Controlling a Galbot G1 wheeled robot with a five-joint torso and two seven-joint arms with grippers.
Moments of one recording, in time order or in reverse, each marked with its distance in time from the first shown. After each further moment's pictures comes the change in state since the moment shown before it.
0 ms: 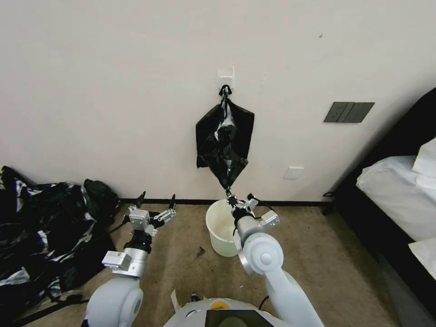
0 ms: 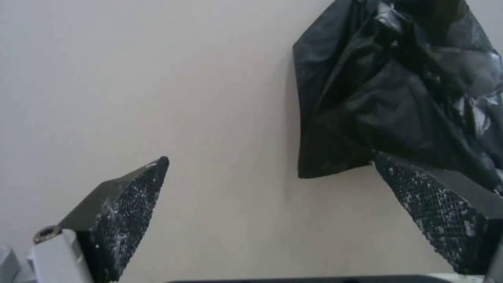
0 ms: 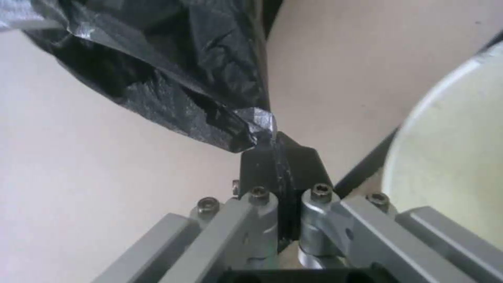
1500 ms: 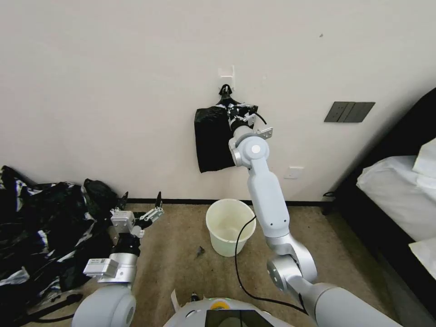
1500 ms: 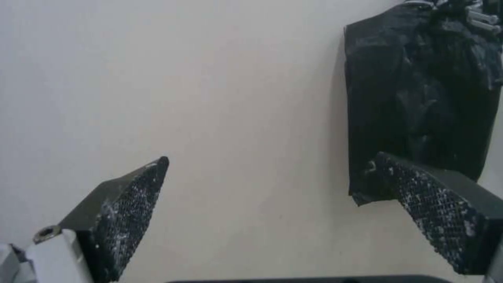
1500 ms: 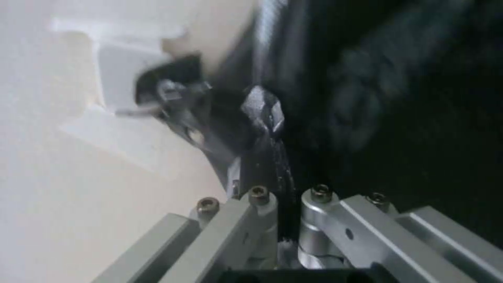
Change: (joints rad) left arm 0.067 -0.086 -0.059 -0.073 0.016 0.003 -0.051; right arm 0.774 0.206 0.188 -0.530 0.233 0.020 -0.059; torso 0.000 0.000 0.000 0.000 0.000
